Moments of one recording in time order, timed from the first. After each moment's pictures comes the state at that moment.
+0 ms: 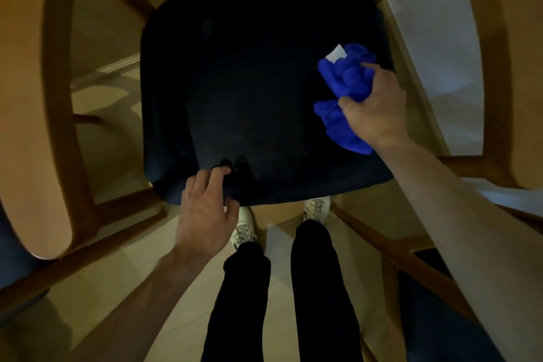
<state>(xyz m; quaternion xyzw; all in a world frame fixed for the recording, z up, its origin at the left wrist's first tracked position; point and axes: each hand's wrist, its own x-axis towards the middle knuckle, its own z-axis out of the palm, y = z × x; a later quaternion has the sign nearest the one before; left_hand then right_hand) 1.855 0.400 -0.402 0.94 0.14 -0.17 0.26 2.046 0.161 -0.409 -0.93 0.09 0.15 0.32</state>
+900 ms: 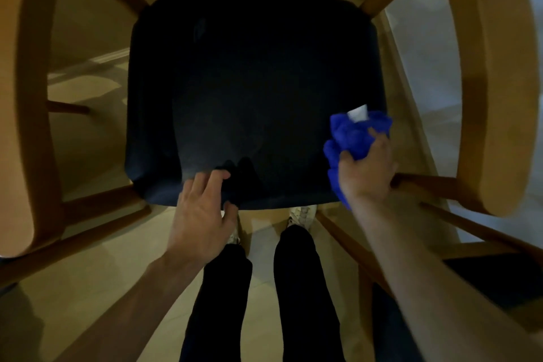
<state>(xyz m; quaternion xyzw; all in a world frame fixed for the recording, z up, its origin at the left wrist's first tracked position) 1.862 0.372 -0.395 0.94 0.15 -0.17 0.27 1.980 0.132 -0.433 -0.93 0.21 0.15 0.27</state>
